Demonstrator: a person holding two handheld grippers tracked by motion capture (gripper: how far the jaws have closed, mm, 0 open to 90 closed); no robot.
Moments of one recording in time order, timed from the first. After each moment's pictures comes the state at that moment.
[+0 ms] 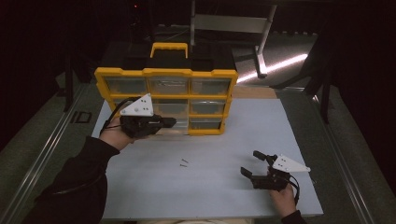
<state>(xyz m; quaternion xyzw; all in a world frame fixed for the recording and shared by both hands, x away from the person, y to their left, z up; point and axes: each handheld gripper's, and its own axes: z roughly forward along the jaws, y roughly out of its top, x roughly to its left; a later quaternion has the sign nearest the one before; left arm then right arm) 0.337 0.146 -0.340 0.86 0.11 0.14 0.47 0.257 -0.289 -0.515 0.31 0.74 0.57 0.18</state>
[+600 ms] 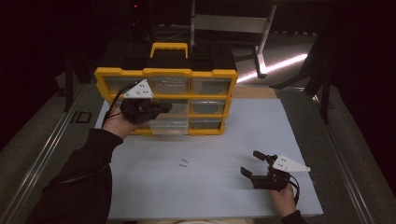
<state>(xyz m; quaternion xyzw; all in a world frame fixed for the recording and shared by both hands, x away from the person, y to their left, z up) 0.370 0.149 -0.343 0.85 0.21 0.15 0.46 0.257 -0.290 -0.515 0.31 0.74 0.57 0.18</state>
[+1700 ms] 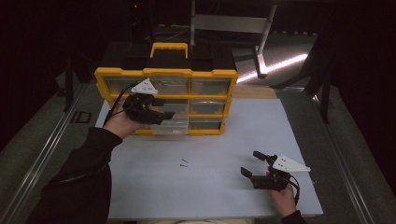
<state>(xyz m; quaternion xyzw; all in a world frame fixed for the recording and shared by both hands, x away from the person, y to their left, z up) 0.373 0.143 -0.341 0.86 0.26 0.14 0.41 0.257 -0.290 -0.515 0.31 0.74 0.57 0.18</state>
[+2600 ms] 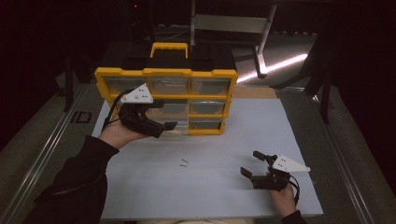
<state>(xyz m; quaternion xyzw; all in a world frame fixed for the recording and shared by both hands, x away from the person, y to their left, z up) 0.335 0.143 -0.327 0.85 0.21 0.13 0.47 0.257 -0.290 -0.515 0.31 0.74 0.57 0.18</state>
